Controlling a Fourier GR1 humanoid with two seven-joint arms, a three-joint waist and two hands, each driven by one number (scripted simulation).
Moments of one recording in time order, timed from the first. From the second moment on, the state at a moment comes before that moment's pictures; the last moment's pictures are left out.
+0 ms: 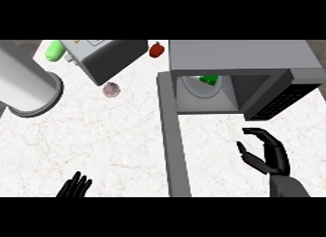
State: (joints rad) left arm 0.62 0.15 -0.24 -1.90 0.10 -0.31 -0.43; right arm -0.29 -0.18 -0.16 -0.53 0.01 0.03 -1.02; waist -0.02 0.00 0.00
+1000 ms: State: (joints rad) left arm 0.13 0.01 -0.36 -1.53 -0.16 -0.14 -0.29; right arm -0.02 -0.40 -0.27 -0.74 -0.18 0.24 -0.93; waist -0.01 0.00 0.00
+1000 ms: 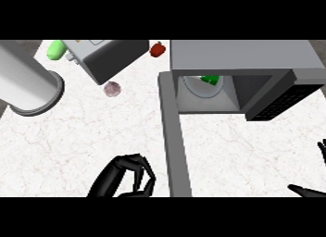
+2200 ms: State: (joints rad) left arm -0.37 0.02 -0.92 -1.08 0.11 0.17 -0.21; right arm -0.03 -0.48 -0.21 -0.89 -0.26 0.35 -0.87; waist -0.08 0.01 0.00
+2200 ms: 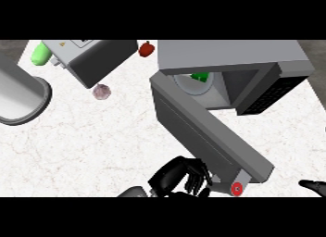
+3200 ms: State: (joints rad) left arm -0.74 0.01 -0.98 -0.98 0.42 0.47 -0.23; right arm -0.10 -0.52 -0.12 -1.10 -0.34 0.42 -0.73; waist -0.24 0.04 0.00
